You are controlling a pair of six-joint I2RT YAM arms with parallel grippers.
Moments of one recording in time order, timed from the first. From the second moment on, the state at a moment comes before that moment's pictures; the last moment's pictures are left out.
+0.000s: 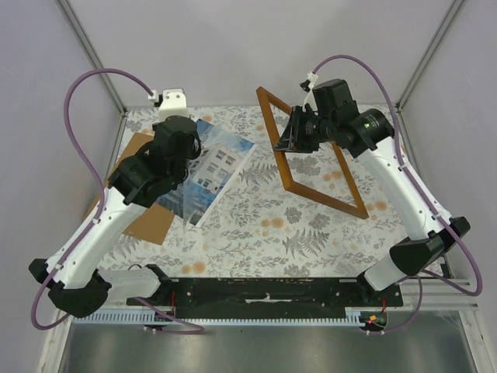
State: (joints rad) left arm -0.76 1.20 1.56 -0.82 -0.84 -0.31; right arm 0.54 1.55 1.86 -1.01 -0.24 0.58
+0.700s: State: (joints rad) left arm -0.61 1.41 1.80 -0.77 -0.44 -0.43; right arm 0.48 1.59 2.06 -0.91 -0.37 0.82
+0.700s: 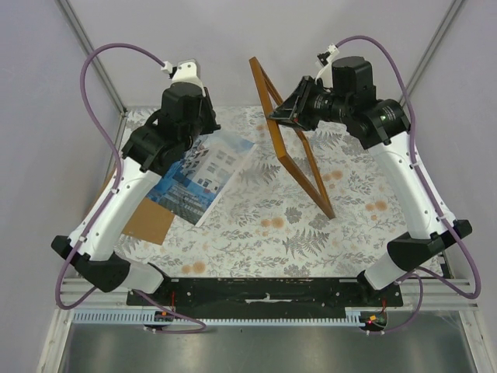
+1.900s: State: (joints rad) left arm -0.69 1.63 1.95 -0.72 -0.23 -0.50; right arm 0.38 1.40 1.57 -0.30 -0.41 1.24
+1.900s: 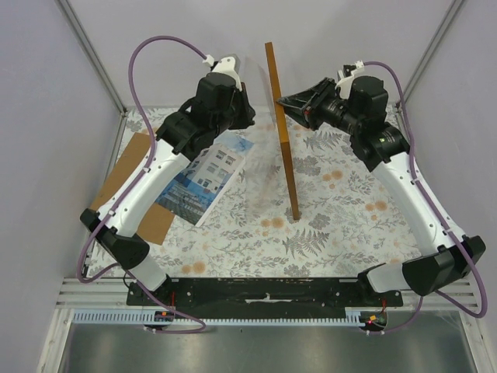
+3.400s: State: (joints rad) left arm -0.93 1.78 2.17 -0.72 -0.27 -0.50; right arm 0.26 1.40 1.76 -0.66 -0.38 0.97
